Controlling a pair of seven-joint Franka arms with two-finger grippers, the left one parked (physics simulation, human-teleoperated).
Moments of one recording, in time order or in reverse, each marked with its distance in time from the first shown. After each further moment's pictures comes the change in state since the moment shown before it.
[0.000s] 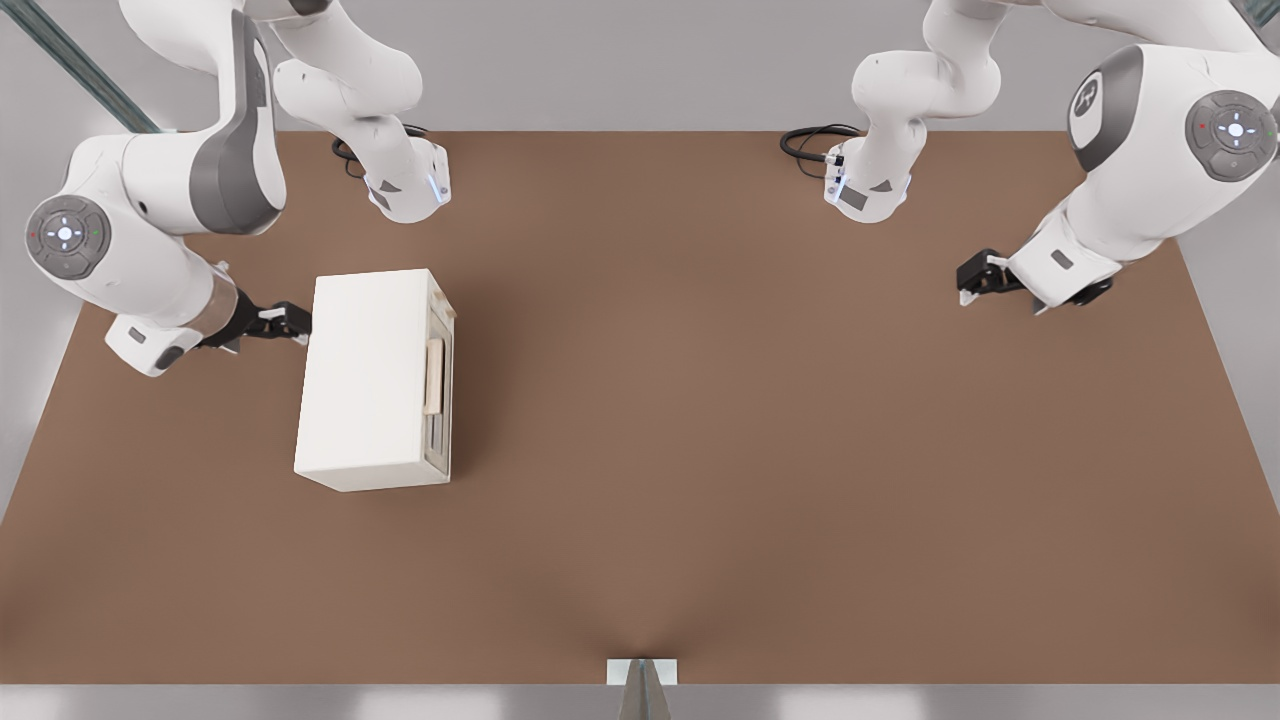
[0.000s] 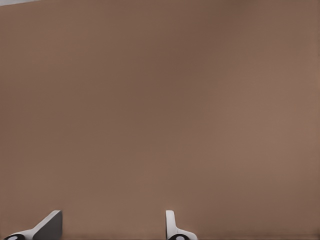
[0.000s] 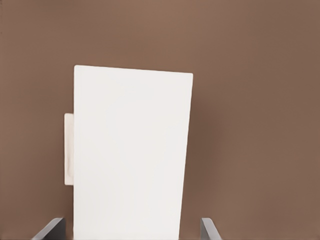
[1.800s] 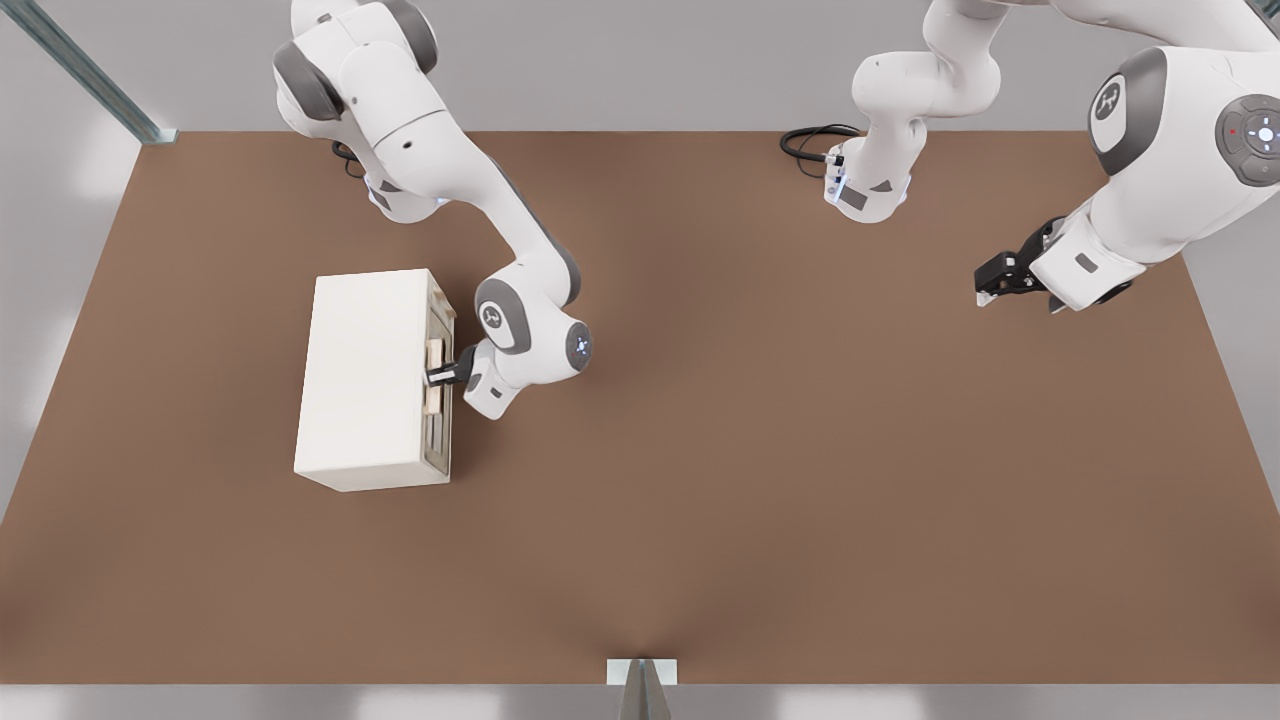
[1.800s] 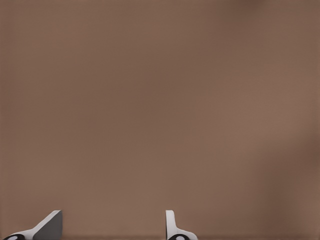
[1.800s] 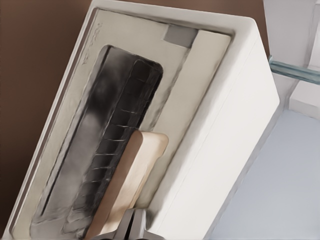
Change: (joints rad) arm 0.542 0.426 0.005 -0.142 -0.631 -0.007 0.433
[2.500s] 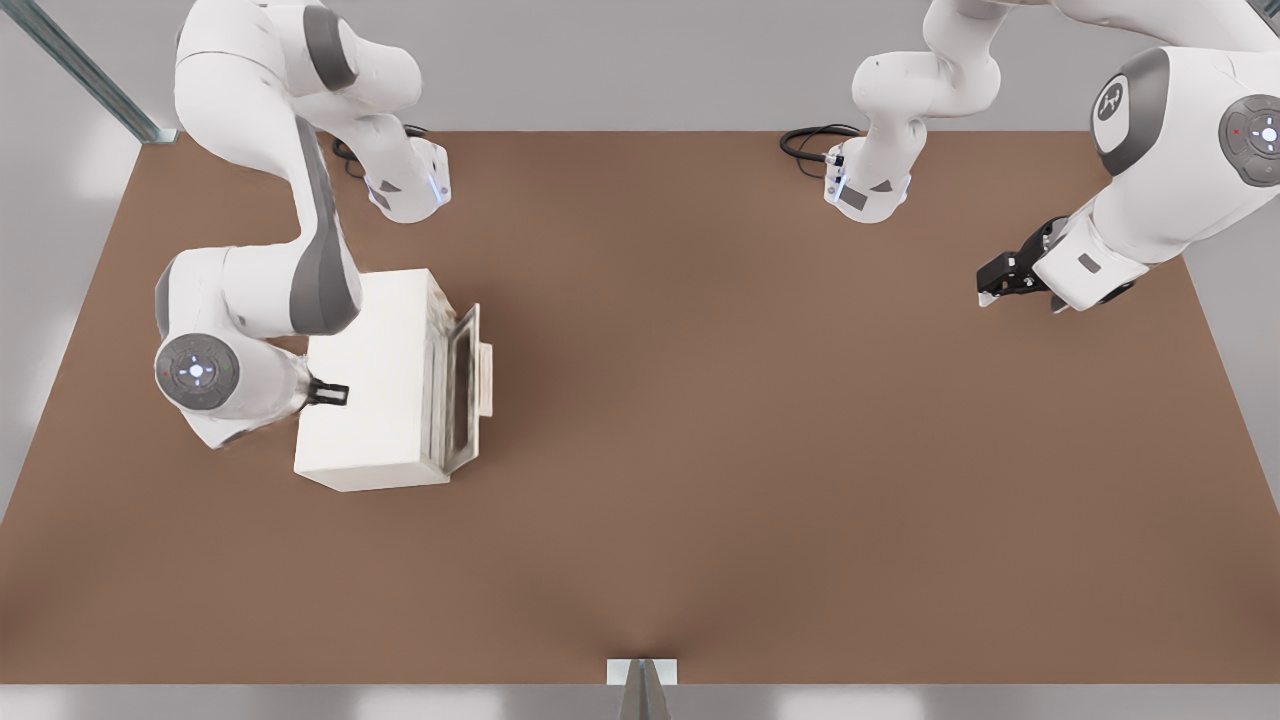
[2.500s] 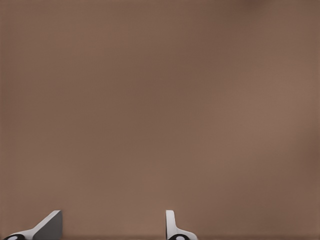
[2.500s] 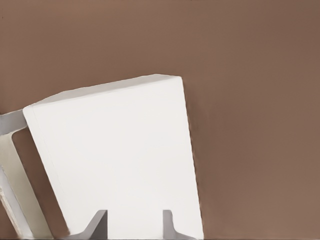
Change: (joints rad) arm -0.488 -0.173 -0.007 0.379 0.566 -0.105 -0.104
